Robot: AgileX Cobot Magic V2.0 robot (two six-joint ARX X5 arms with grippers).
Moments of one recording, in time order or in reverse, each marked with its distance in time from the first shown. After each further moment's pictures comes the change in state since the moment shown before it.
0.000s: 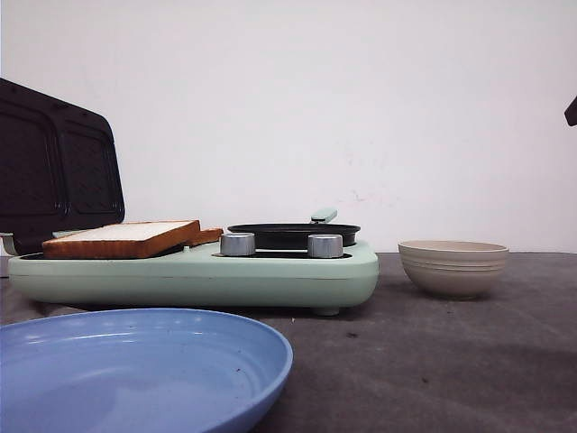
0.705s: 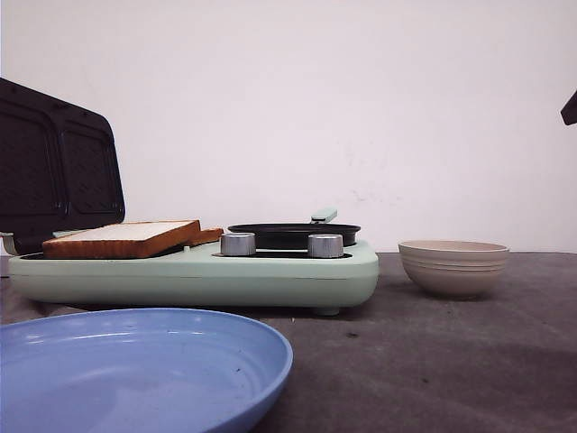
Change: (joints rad) left arm 0.466 0.617 0.422 -0.010 0.417 -0.221; right arm 0.000 0.000 0.000 0.000 -0.026 -0.005
